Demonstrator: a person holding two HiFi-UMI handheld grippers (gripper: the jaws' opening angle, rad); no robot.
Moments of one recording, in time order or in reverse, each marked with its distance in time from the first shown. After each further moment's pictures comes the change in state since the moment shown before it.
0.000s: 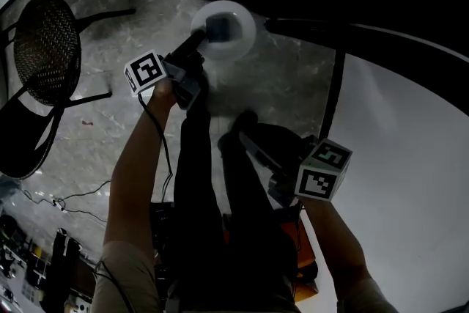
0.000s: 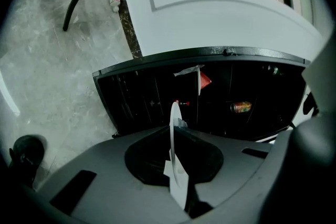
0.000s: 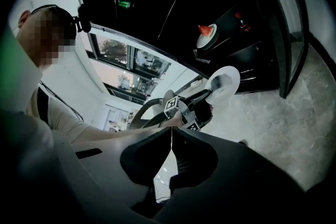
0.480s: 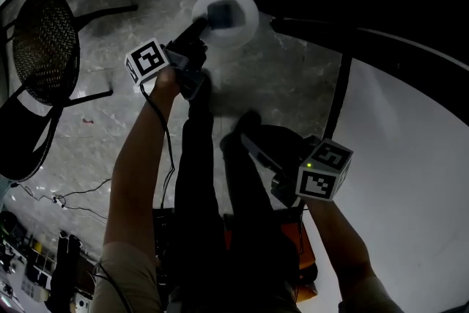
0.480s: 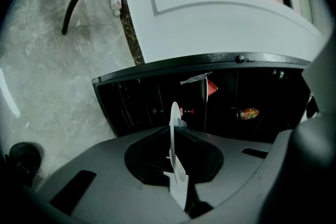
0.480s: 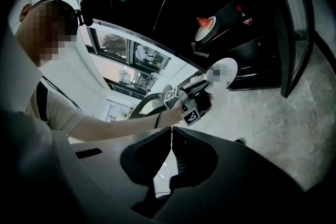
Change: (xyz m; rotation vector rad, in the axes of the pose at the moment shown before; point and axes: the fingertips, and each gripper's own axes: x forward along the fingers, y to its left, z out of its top) left arm 0.016 0.014 0.024 -0.002 -0.051 0.011; right arm 0.012 -0.020 -0.013 -0.026 0.058 -0.001
